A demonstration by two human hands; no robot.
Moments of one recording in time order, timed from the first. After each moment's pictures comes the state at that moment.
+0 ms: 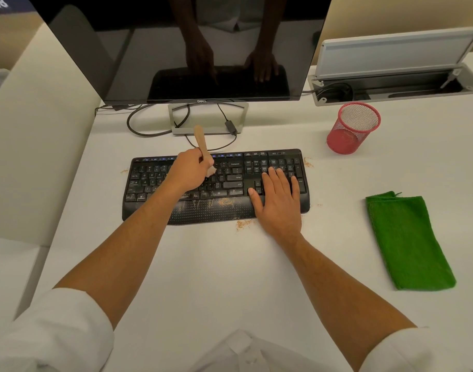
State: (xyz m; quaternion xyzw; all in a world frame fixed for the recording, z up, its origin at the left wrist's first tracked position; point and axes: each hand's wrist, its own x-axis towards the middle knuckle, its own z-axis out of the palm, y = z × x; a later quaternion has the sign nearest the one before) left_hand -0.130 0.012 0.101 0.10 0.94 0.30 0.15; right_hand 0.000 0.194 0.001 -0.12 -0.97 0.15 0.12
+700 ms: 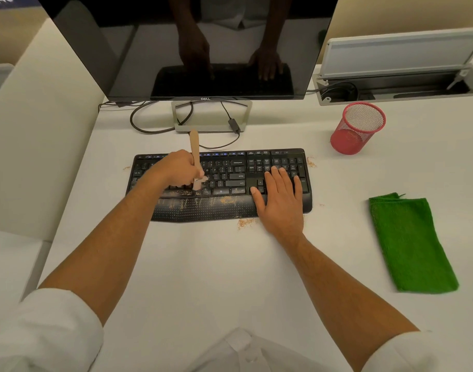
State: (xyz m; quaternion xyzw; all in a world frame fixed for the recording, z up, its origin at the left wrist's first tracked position) left_hand -0.143 -0.015 0.117 0.09 0.94 0.18 0.29; right_hand 0.000 0.193 0.004 -0.12 -0.97 0.15 0.12
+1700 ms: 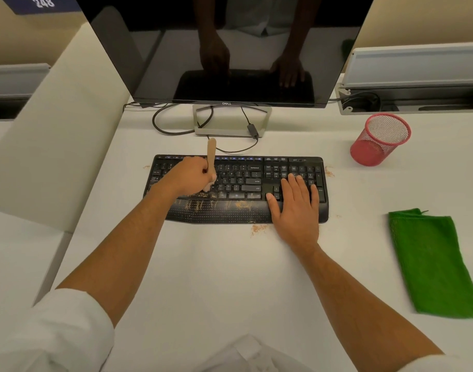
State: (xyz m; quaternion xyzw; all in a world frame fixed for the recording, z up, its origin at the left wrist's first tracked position) left_hand -0.135 -0.034 0.108 0.13 0.95 0.20 0.22; right_hand -0.001 0.194 0.001 -0.12 -0.97 0.15 0.12
